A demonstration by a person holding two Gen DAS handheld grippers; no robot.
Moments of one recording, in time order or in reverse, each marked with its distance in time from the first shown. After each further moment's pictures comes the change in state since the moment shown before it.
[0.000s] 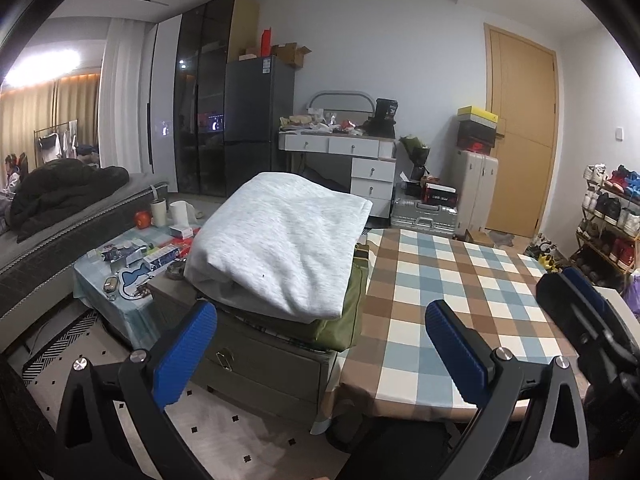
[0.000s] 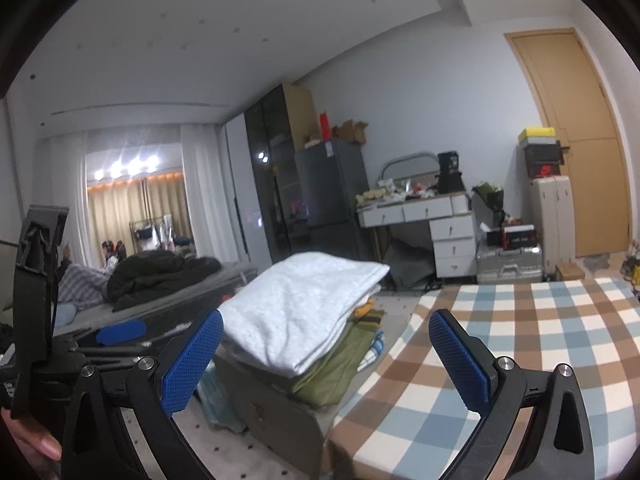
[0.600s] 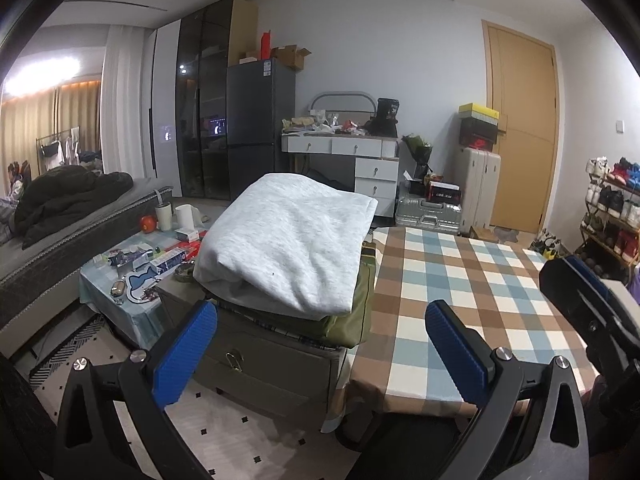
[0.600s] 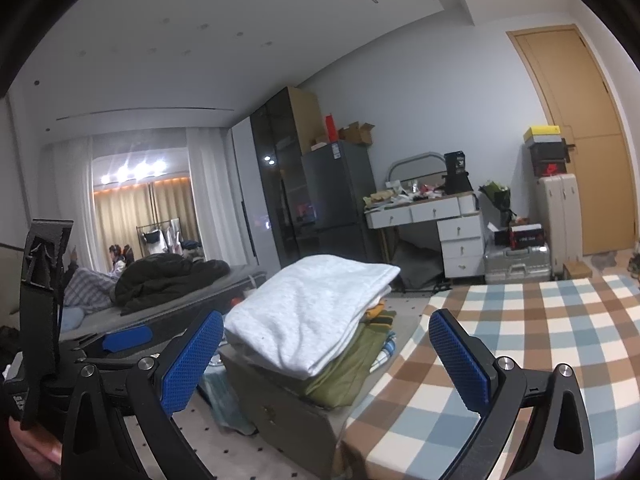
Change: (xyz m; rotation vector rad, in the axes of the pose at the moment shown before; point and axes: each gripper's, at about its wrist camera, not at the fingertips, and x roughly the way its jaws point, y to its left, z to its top) left arm -0.002 0.000 0.000 0.032 0.001 0.022; right arm 0.000 0.008 -0.001 0.005 0.005 0.028
